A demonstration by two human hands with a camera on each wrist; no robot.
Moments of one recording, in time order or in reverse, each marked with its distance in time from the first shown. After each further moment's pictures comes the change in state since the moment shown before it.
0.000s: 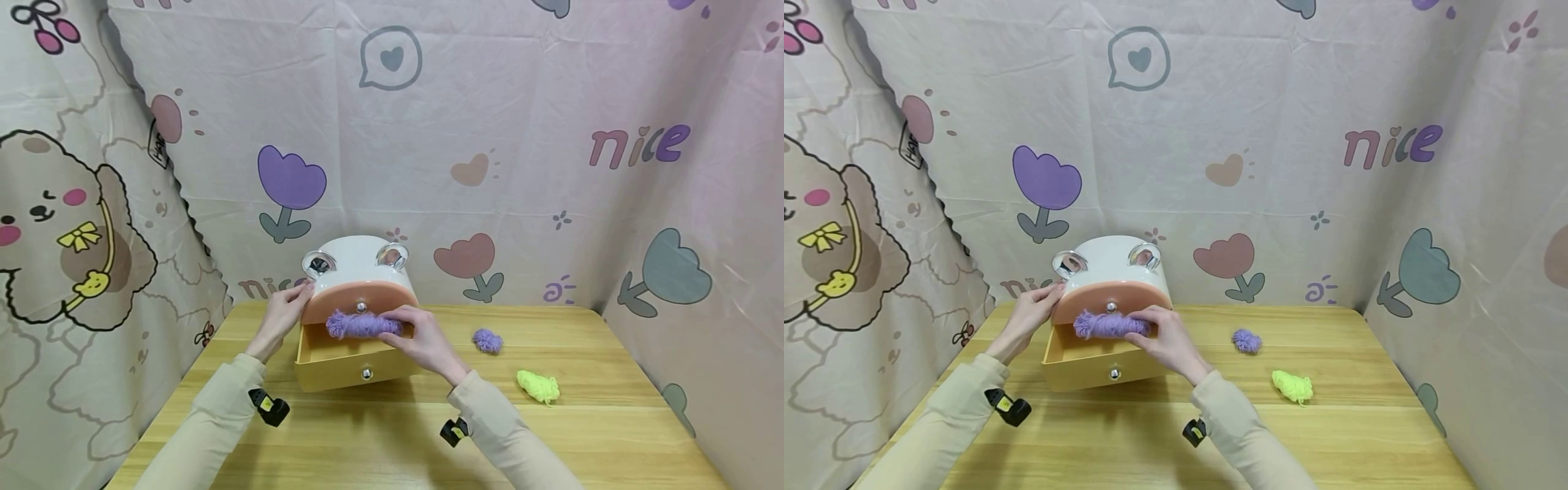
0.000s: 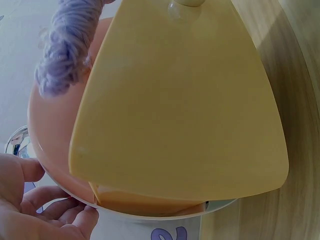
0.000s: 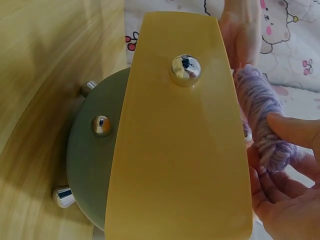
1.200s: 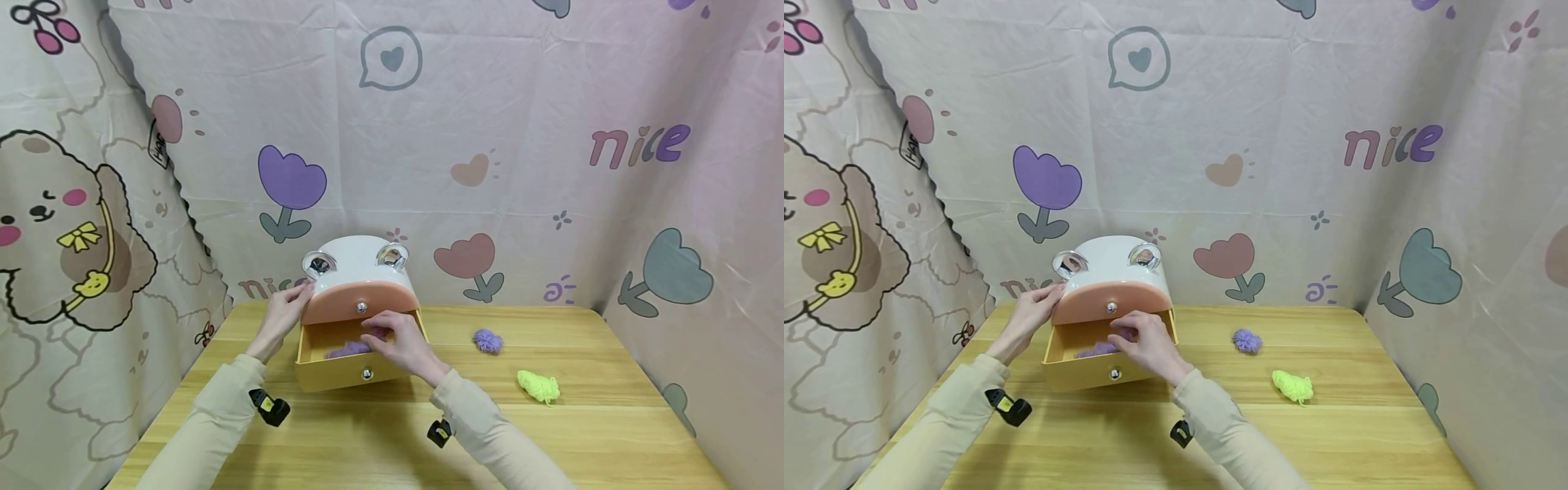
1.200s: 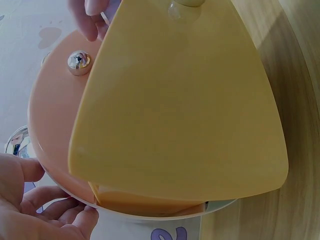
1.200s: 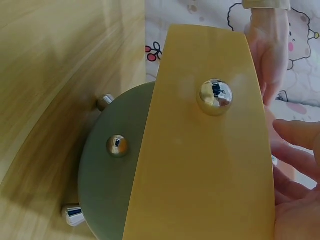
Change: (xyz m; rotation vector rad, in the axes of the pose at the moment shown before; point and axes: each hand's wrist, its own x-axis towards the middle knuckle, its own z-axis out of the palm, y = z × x) left_hand 0.001 -0.001 0.000 -0.018 -0.002 0.000; right_hand 0.011 -0.004 0.030 -0.052 -0.010 -0.083
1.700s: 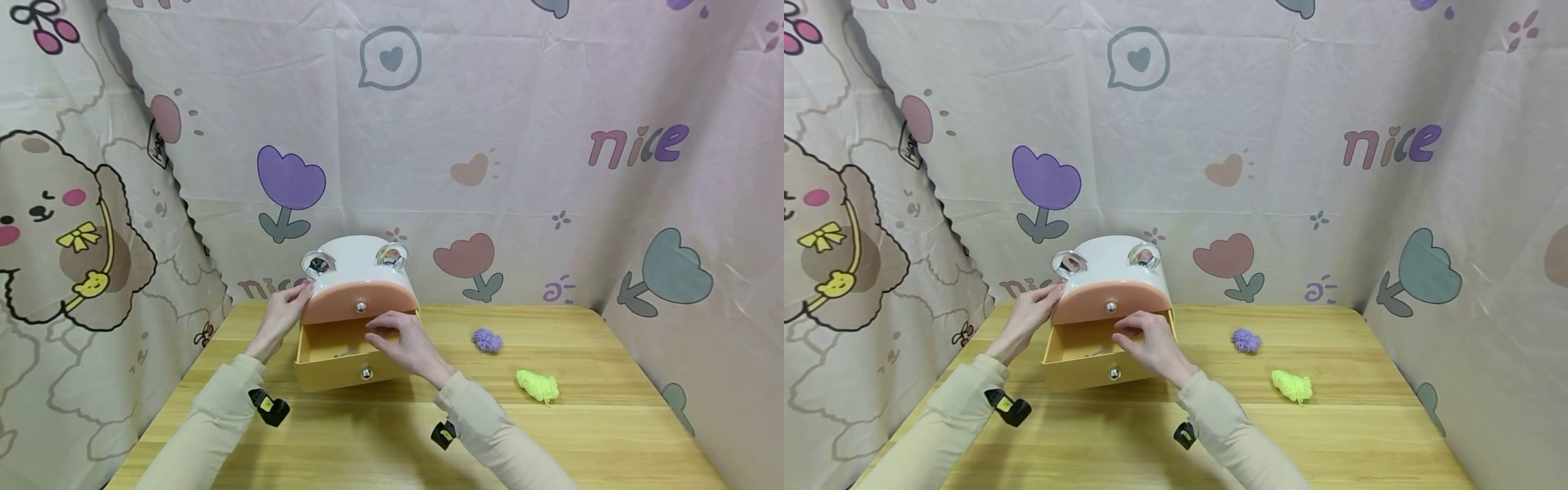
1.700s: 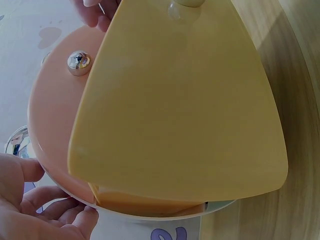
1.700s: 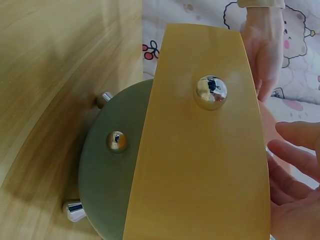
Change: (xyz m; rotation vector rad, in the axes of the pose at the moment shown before) left_hand 0.001 -0.001 0.000 0.006 0.004 0.009; right_hand -0.006 0.000 -0.007 0.030 0.017 0.021
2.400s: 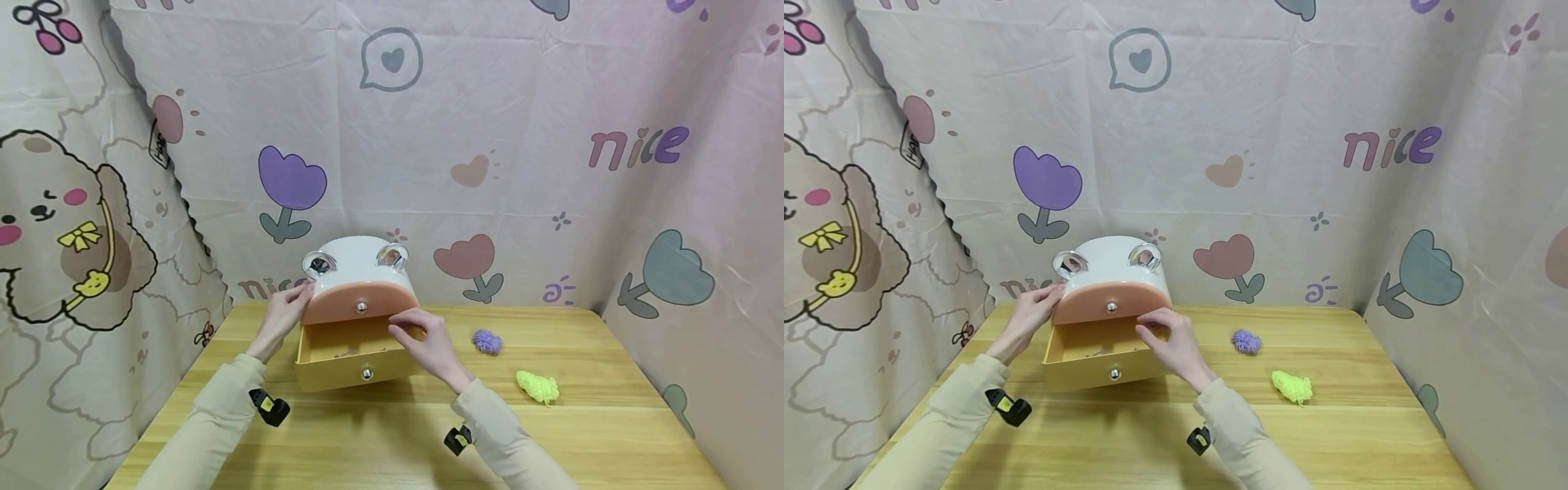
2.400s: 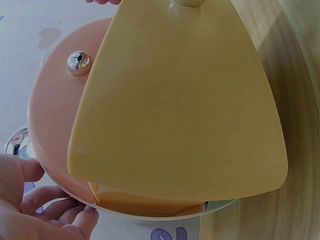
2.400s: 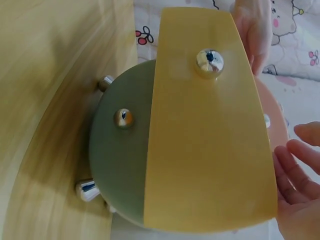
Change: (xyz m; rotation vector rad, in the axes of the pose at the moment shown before) left_hand 0.001 -0.002 0.000 0.009 -0.002 -0.005; right_hand -0.017 0.020 -0.015 0.165 0.179 0.035
